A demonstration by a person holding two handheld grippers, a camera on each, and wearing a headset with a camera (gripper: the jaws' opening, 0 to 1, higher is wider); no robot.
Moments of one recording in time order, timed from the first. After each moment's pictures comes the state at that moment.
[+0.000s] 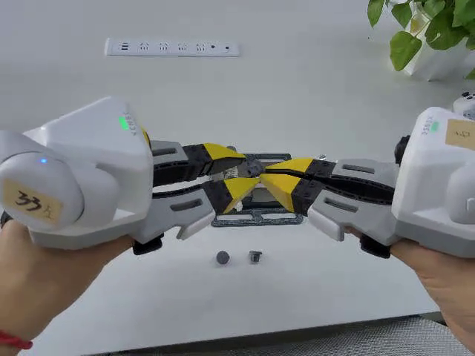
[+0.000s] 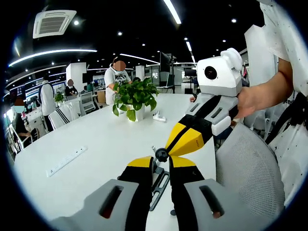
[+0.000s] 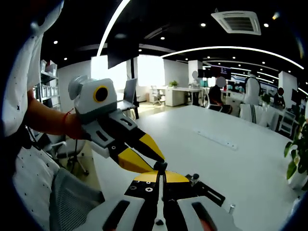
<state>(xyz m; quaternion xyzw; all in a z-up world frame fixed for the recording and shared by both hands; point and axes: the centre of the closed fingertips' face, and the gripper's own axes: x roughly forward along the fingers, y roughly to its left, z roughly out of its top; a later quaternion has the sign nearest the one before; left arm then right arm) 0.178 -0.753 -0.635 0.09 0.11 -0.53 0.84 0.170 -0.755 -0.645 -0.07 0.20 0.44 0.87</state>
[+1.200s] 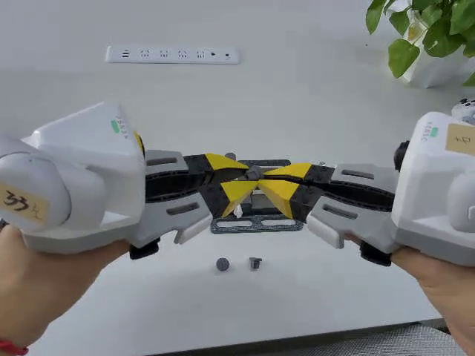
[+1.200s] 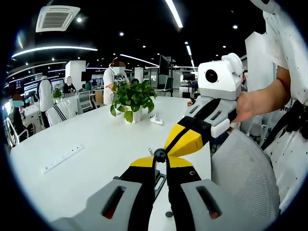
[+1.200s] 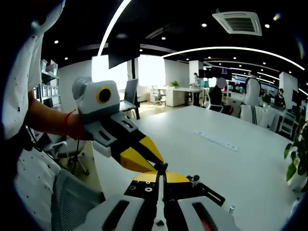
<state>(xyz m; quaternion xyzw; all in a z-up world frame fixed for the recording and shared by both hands) 0.175 -0.752 -0.631 0.06 0.12 -0.54 0.83 0.170 -0.754 -0.641 -0.07 0.20 0.44 0.87</state>
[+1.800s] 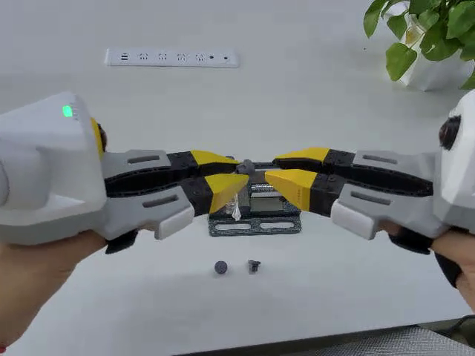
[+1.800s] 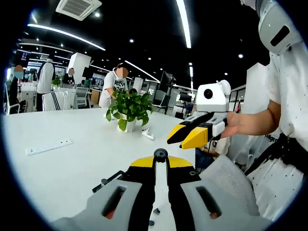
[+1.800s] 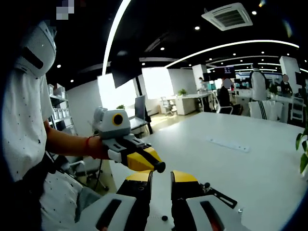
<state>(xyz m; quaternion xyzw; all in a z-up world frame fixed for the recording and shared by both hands) 0.180 -0.732 -0.602 -0.10 0.11 -0.56 0.81 0.167 -0.765 -0.599 0.02 0.18 0.50 0.85</state>
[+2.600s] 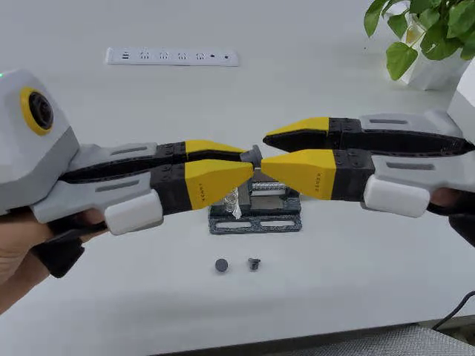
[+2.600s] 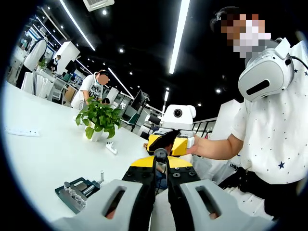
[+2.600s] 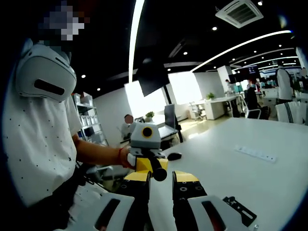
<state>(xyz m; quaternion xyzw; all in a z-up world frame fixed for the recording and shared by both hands) 0.142 -0.737 -0.556 -0.24 0.09 -0.65 0.72 0.138 -0.737 -0.553 0.07 0.16 0.61 0.77</state>
